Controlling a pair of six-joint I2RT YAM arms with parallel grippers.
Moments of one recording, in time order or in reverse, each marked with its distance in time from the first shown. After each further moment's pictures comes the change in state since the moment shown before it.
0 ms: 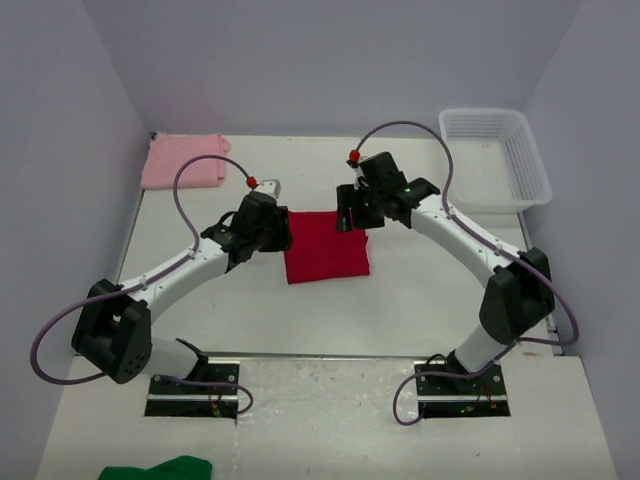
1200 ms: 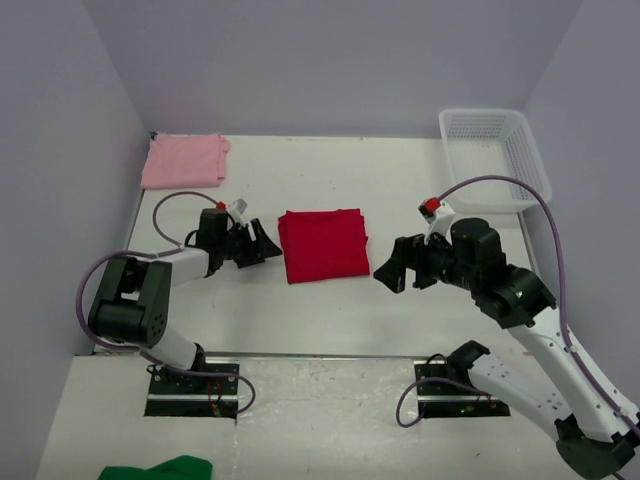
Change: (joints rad) left arm 0.394 0.175 -0.291 0.452 0.617 -0.051; right arm 0.004 -0.896 -0.411 -0.131 -0.068 0.008
